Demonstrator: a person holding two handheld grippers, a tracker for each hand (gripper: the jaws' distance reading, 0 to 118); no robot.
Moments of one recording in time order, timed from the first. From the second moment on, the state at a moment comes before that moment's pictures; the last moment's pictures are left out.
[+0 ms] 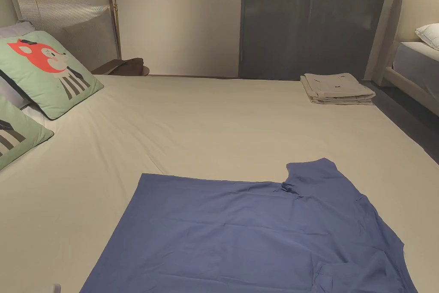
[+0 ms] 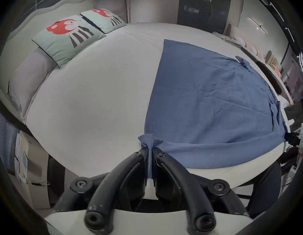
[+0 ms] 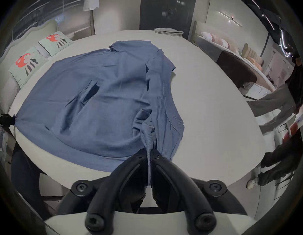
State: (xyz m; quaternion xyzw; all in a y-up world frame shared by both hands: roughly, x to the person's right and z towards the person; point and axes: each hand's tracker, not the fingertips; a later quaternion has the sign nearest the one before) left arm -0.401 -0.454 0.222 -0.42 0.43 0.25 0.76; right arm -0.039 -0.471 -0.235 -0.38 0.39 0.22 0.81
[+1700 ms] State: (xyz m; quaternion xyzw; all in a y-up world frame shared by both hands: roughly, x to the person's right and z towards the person) left arm -0.397 -0.444 0.239 -0.34 0.42 0.26 0.80; right arm -0.077 -0.386 -0.200 -0.14 0.40 0.07 0.90
